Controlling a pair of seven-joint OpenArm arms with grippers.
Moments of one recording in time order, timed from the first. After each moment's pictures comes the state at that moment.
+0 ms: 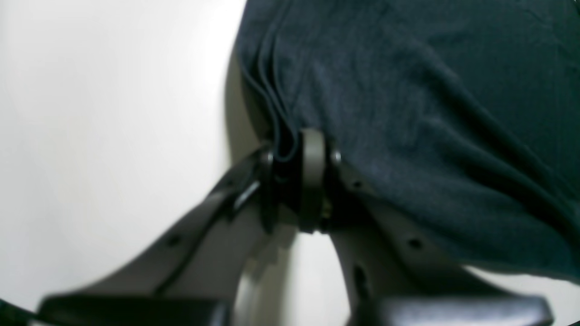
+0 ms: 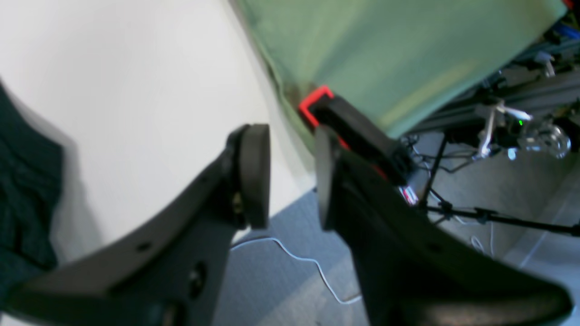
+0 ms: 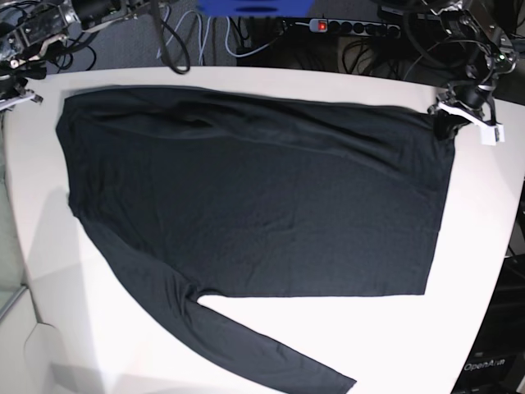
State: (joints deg) left arm 11.1 -5.1 -50.4 76.6 -25.2 -41.8 40.2; right arm -0.3 -5.5 75.7 99.5 -24.0 40.1 -31.3
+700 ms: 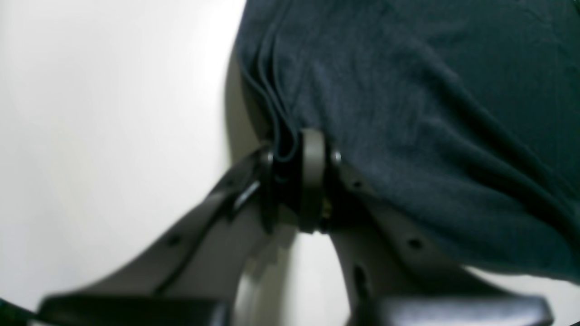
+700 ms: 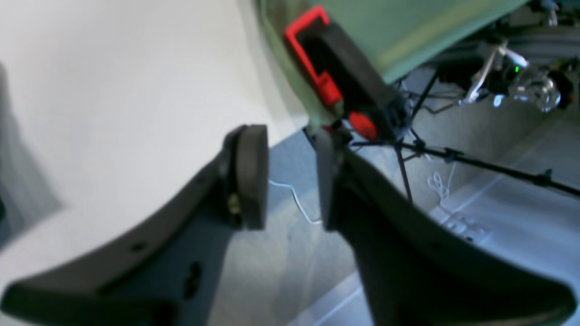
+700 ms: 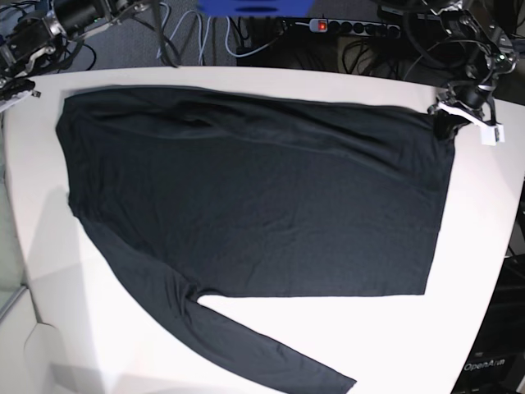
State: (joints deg) left arm 11.1 -5.1 -50.3 76.6 -25.2 -41.6 40.2; right arm 0.2 -0.1 69.2 99.5 -23.6 40.1 -55.8
